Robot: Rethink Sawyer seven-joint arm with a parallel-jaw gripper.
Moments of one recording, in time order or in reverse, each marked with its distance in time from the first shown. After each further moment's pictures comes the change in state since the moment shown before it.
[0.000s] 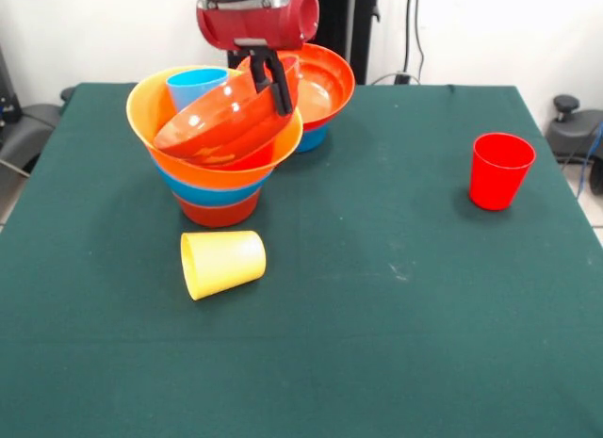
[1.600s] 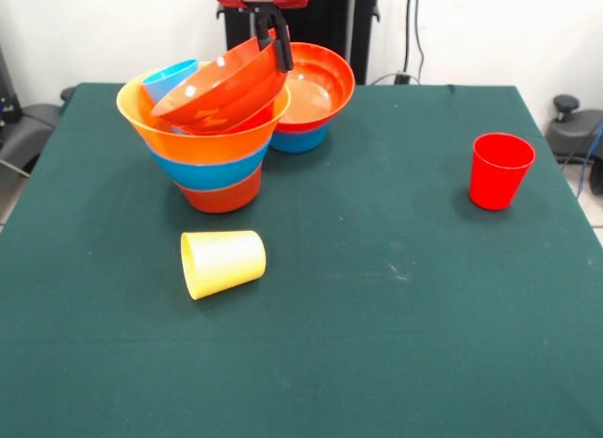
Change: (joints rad) arm -0.026 -0.111 0.002 0.160 0.000 -0.039 0.000
